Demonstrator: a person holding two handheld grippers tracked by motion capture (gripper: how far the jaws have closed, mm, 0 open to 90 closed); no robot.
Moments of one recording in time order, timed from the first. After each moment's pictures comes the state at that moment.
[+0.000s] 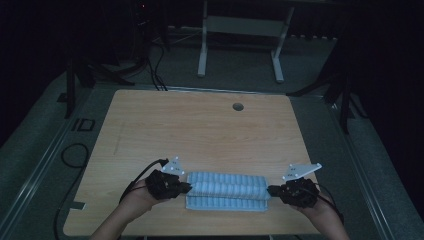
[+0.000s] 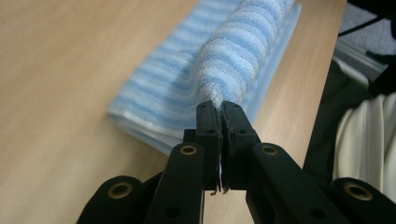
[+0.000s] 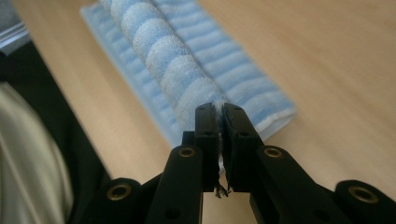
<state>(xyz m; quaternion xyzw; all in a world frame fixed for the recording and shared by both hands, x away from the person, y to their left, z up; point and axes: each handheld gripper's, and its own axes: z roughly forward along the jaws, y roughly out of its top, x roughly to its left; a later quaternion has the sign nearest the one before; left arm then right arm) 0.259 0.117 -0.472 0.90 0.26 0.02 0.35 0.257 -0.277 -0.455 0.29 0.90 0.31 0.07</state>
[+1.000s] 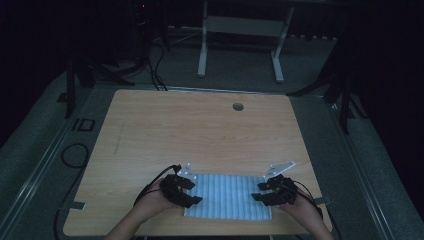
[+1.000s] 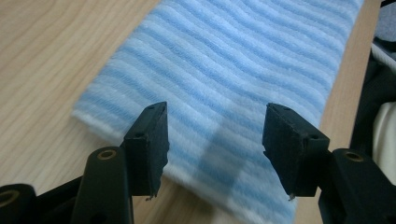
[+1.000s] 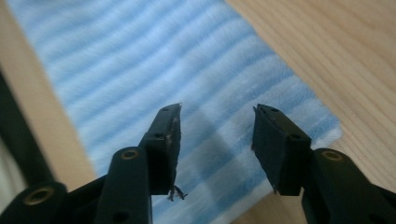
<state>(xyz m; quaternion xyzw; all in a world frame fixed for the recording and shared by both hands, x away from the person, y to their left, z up) 0.280 0.087 -0.518 0.91 0.27 0.00 0.32 0.290 -0.247 -0.506 0.30 0.91 0.28 0.04</state>
